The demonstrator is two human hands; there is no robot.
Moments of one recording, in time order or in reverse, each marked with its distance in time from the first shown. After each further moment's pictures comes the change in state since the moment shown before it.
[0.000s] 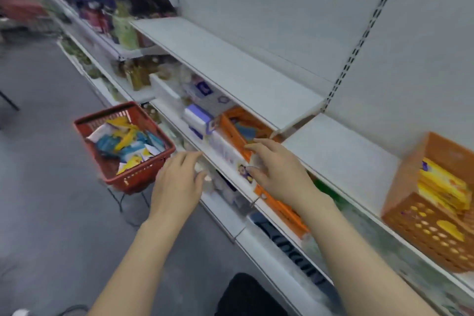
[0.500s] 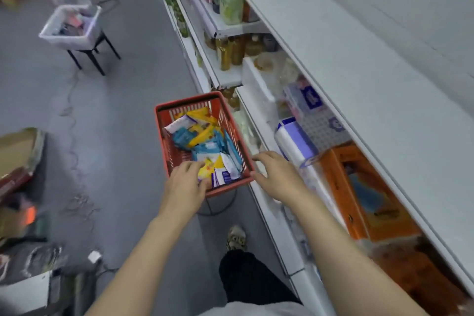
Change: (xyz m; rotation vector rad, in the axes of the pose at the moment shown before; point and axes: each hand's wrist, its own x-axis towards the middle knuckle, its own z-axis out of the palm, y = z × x) left_hand 0.155 -0.287 0.038 0.071 -0.104 -0.547; right_hand 0.349 -0.061 0.221 0.152 -0.457 -0.094
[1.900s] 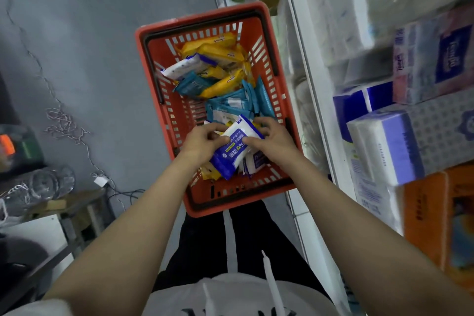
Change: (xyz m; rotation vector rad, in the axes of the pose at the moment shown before) left_hand 0.214 -0.147 0.126 -0.699 -0.598 -0.608; right_hand 0.251 0.012 0.166 0.790 -0.379 0.573
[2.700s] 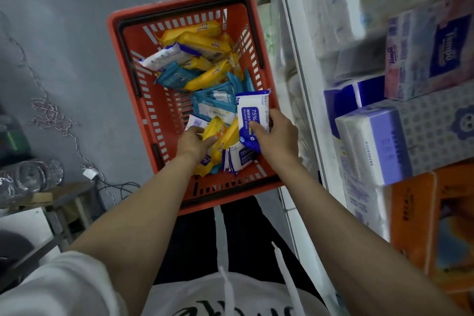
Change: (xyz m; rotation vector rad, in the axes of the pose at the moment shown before) left_hand 0.033 -0.030 0.042 0.168 0.176 -0.302; right_hand -0.012 0.004 -0.023 -0.234 0.375 -0.152
